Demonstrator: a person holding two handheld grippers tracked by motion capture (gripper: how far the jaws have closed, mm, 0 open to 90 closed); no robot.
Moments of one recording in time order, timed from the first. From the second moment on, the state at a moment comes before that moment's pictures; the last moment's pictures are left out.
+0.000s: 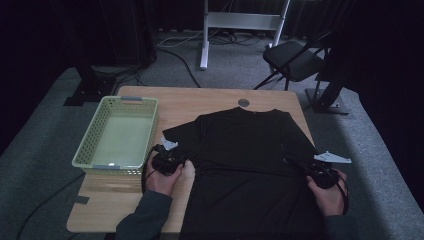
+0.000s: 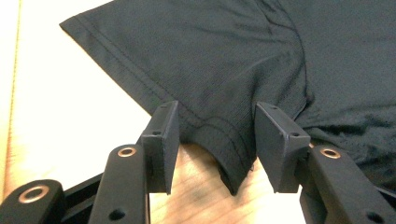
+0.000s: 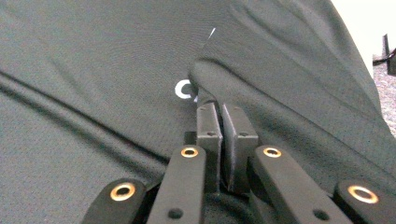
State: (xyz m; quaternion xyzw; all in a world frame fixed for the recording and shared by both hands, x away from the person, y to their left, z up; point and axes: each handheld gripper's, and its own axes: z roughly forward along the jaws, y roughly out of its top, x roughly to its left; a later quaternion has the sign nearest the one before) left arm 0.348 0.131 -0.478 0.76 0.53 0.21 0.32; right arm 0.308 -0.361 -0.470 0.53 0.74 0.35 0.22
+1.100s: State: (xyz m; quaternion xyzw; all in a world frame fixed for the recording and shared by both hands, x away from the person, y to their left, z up) left arm 0.347 0.132 -0.479 0.76 0.53 0.21 0.33; right arm 0.324 -0.383 -0.459 0.54 0.72 0.35 0.23
